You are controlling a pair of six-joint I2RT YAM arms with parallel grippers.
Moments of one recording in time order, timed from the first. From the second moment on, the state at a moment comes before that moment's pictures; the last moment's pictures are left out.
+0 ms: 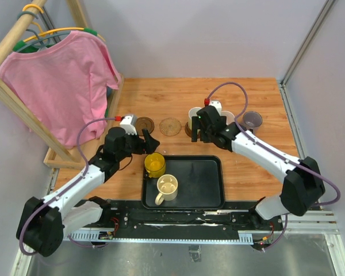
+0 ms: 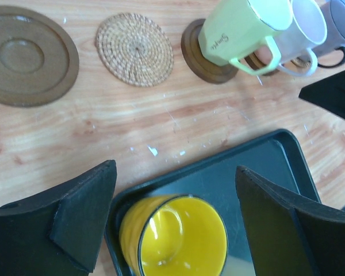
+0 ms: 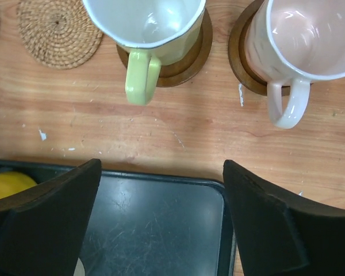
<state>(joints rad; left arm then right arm) -0.44 1.05 0.54 0.13 0.12 -0.45 0.68 1.49 1.16 -0.54 0.36 0.51</state>
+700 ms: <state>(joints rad) -0.54 0.61 0.46 -0.33 0.14 -0.65 0.69 1.29 0.94 -0.42 0.28 0.44</state>
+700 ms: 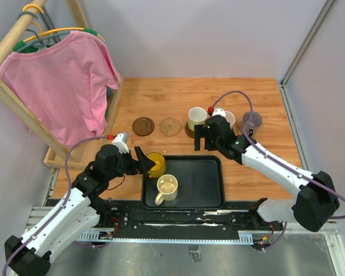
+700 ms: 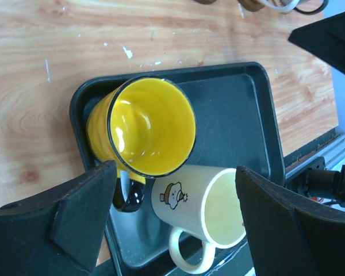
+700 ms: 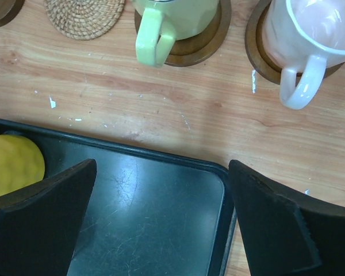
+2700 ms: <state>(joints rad) -0.71 0.88 0.42 -0.28 -0.03 -0.65 0.73 1.24 0.85 -0.34 0.21 0.41</state>
